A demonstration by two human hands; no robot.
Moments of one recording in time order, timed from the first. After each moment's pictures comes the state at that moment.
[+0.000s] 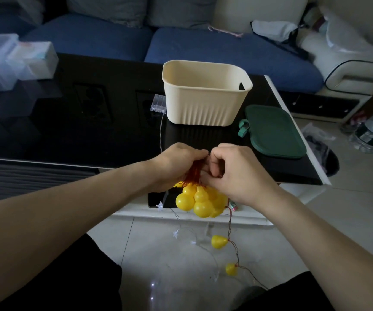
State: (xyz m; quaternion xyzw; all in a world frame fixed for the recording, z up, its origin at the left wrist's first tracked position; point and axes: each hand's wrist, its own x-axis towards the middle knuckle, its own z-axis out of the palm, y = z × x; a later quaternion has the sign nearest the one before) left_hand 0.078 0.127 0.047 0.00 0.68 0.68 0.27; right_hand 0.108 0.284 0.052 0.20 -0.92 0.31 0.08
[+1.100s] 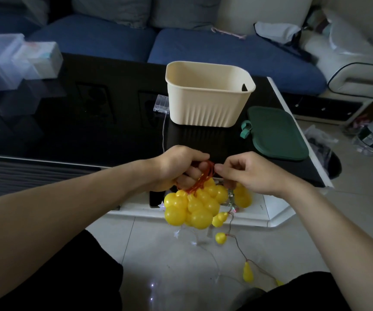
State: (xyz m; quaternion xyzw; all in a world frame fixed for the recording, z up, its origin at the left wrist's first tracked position) left_hand 0.076 0.117 0.052 0.02 0.67 0.63 0.40; right_hand 0.085 0.324 0.041 0.13 -0.88 0.43 -0.17
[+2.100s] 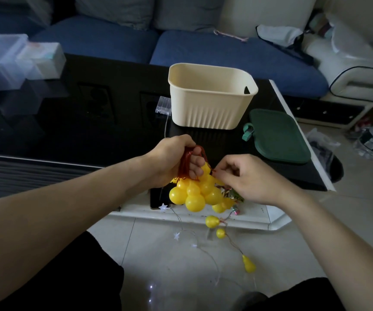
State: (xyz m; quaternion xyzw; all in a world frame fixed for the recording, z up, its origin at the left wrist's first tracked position) left_hand 0.069 0.112 0.059 -0.08 0.63 0.72 0.28; right_hand 0.096 0.305 0.051 0.13 -0.93 0.34 -0.10
